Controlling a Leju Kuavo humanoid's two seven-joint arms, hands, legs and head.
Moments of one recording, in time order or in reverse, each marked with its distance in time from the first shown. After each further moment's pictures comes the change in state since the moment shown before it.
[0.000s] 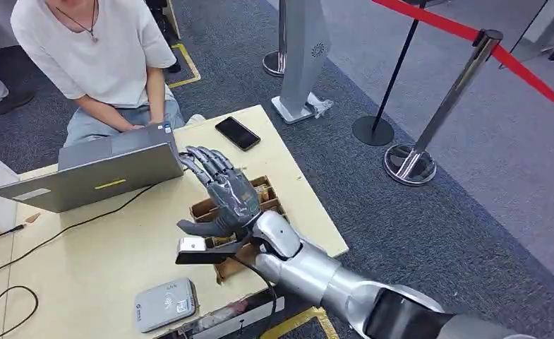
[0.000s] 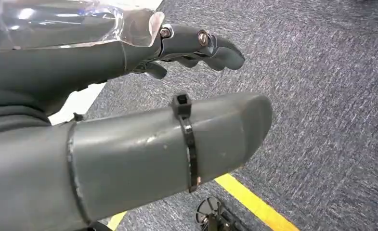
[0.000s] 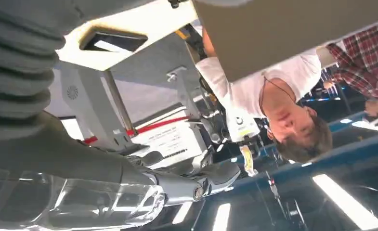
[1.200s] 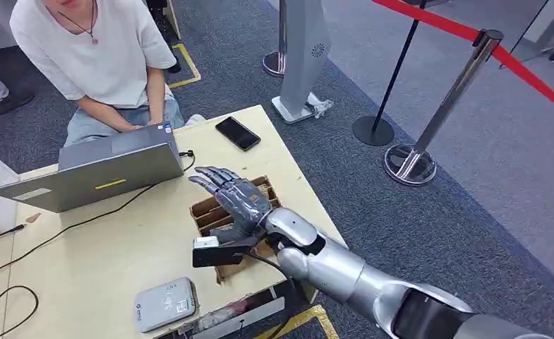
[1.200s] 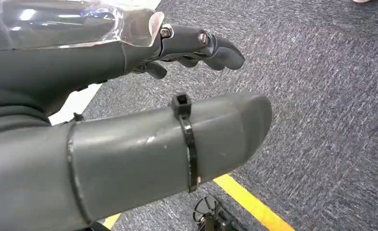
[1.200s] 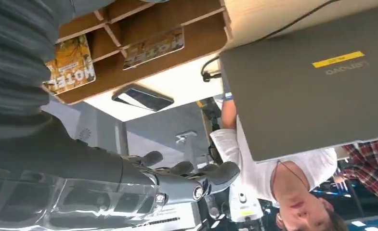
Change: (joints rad) left arm 0.000 0.000 0.011 0.000 0.012 -0.003 -0.021; right arm 0.047 -0.148 0.002 -0.227 -0.126 0.460 0.112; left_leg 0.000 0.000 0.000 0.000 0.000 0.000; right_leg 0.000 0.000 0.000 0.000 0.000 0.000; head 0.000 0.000
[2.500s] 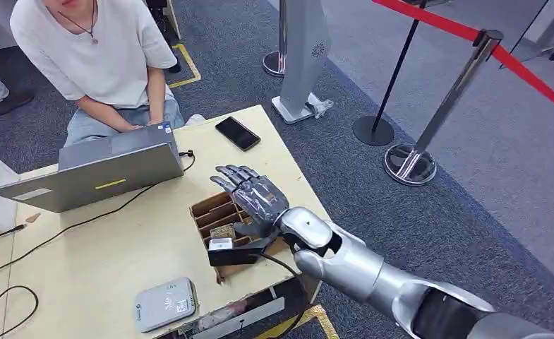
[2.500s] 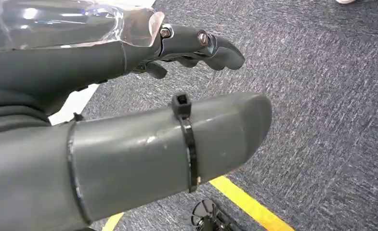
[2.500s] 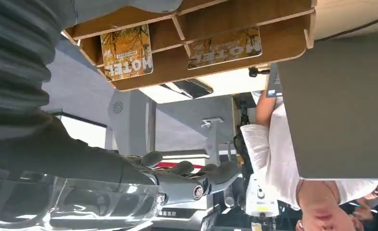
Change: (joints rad) left arm 0.005 0.010 -0.005 0.000 -0.037 -0.024 -0.007; right arm 0.036 -0.113 0.003 -0.079 0.138 0.047 0.105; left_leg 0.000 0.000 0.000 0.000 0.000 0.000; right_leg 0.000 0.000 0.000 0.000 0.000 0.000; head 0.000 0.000
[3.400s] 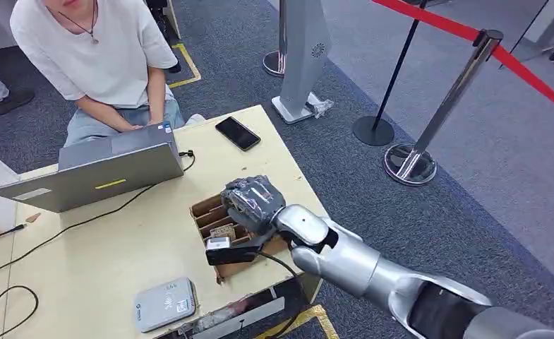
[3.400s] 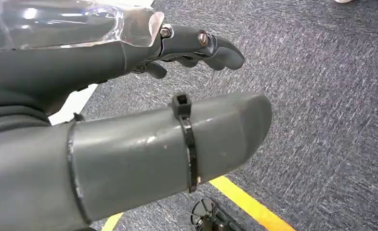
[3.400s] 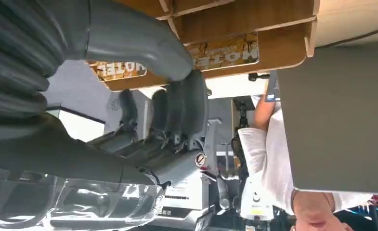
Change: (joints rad) left arm 0.000 0.000 -0.002 0.000 0.002 -0.003 -0.003; right arm -0.044 -0.002 0.037 0.043 0.001 0.013 0.002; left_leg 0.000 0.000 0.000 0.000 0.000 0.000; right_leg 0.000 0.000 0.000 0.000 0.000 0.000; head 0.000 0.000
